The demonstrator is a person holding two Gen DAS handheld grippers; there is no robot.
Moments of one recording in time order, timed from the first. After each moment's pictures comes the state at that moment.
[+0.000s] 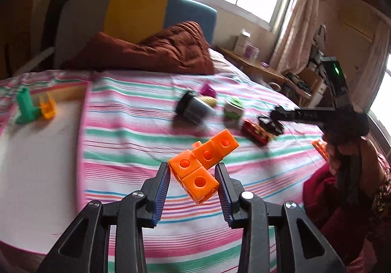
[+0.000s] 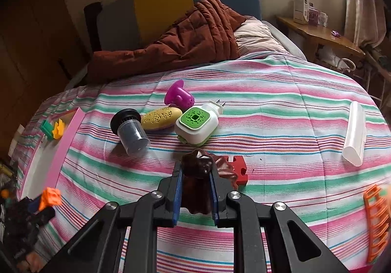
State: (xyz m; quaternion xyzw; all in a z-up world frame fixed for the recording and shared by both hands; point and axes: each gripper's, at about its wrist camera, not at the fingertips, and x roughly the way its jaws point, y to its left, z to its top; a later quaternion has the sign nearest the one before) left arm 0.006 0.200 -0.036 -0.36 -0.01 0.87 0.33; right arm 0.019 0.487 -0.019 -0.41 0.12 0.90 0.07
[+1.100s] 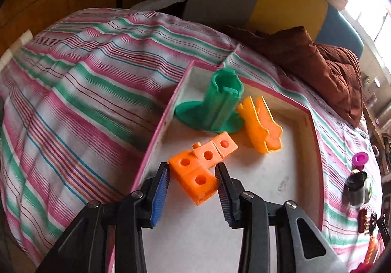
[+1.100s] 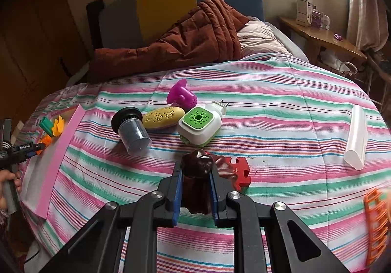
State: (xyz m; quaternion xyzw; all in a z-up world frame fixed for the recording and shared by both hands) left arm -0.167 0.022 -0.074 -0.49 -0.10 0.87 0.00; right arm 0.015 0.484 -0.021 -0.41 0.11 0.90 0.07
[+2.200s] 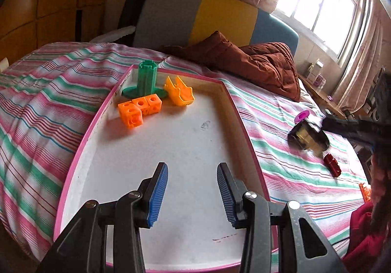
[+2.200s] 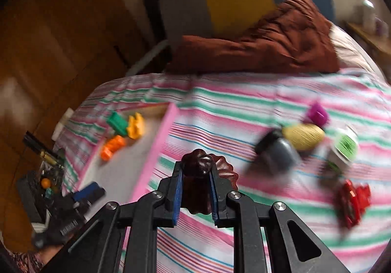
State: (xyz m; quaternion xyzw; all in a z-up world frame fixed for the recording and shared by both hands) left arm -0.044 0.054 -0.057 -0.39 -0.08 0.90 0.15; right arm -0.063 0.335 0.003 -0.41 0.13 0.90 -0.11
